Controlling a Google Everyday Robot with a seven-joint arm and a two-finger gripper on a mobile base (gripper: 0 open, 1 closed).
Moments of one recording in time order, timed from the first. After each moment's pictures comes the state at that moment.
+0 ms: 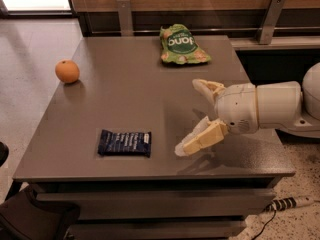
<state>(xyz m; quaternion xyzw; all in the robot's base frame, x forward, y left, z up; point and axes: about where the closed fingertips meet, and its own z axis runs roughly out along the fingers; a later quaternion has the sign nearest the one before) 0.465 -0.058 0.878 -0.52 0.65 0.30 0.46</state>
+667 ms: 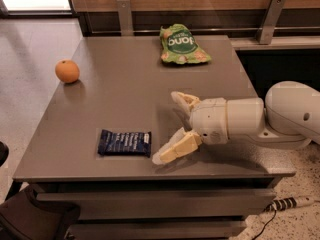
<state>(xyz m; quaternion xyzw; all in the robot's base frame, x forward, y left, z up) 0.468 -0.013 0.842 -0.51 0.64 0.34 0.47</state>
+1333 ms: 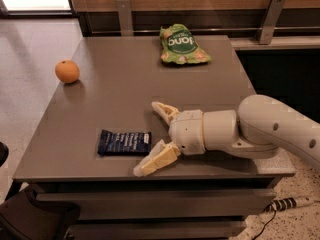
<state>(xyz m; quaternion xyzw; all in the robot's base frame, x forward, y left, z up) 0.459 0.033 0.815 -0.53 0.61 0.36 0.47</state>
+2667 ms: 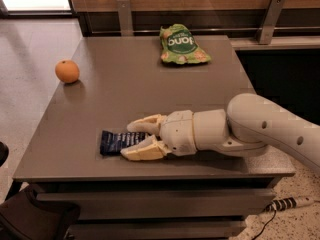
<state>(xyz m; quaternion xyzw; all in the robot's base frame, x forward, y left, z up) 0.453 0.054 0.814 -0.55 0.60 0.36 0.46</state>
